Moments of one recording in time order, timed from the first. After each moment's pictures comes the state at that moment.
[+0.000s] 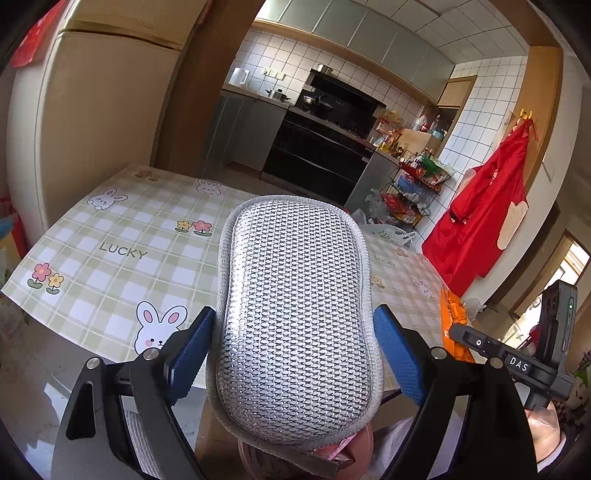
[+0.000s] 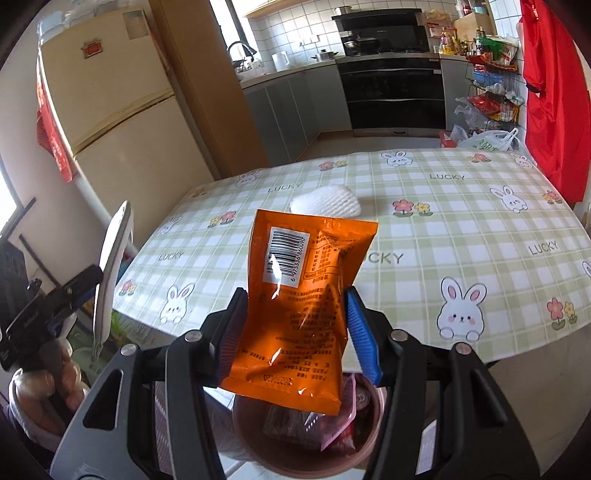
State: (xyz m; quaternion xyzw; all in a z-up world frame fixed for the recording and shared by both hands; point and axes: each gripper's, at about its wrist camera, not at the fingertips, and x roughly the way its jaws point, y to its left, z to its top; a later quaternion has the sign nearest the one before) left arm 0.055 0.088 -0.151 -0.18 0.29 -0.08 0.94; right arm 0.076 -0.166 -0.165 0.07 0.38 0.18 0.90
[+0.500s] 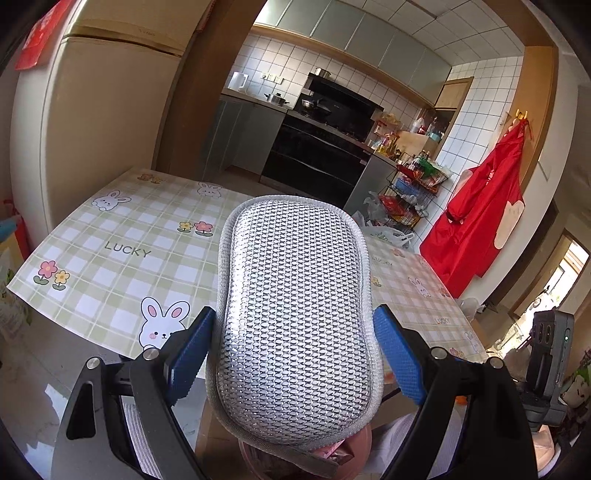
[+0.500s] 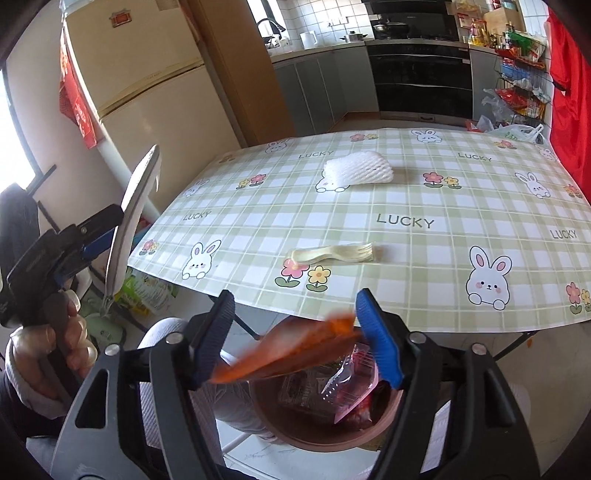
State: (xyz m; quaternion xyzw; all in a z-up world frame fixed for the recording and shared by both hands) left arm 0.039 0.088 -0.149 -0.18 0.28 -0.08 0.94; right arm 0.048 -0.146 -0.187 0.04 0.41 0.23 0.88
